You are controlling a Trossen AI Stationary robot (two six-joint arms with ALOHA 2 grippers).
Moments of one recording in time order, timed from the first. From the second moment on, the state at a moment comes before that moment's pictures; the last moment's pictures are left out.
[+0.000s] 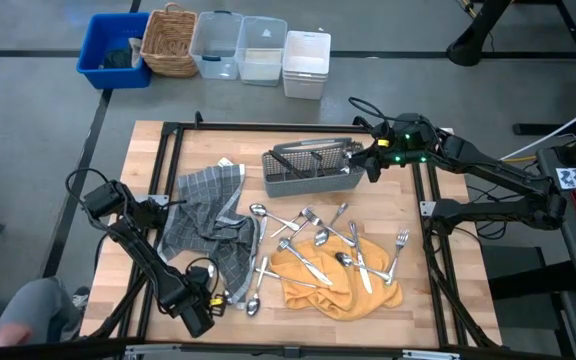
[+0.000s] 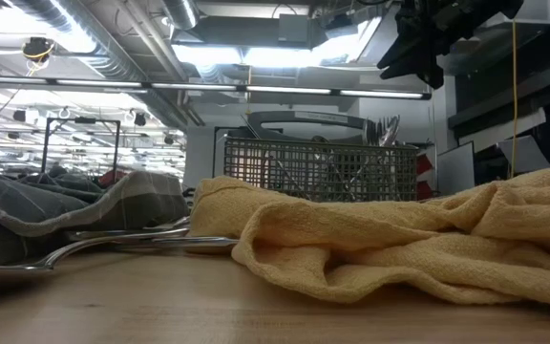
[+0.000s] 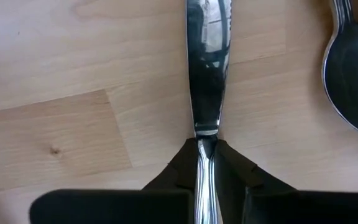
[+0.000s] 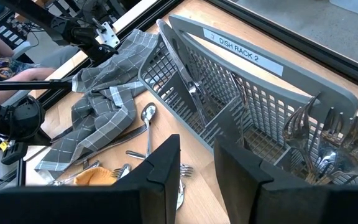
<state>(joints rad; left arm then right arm) -0.91 1.78 1.03 -0.72 -0.02 -2.29 -0.48 1.00 0.97 -0.53 -0.26 0.36</state>
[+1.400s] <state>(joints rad) -0.90 1.72 1.03 -0.74 -0.04 -2.17 -0.48 1.00 0.97 -0.53 -0.27 0.36</state>
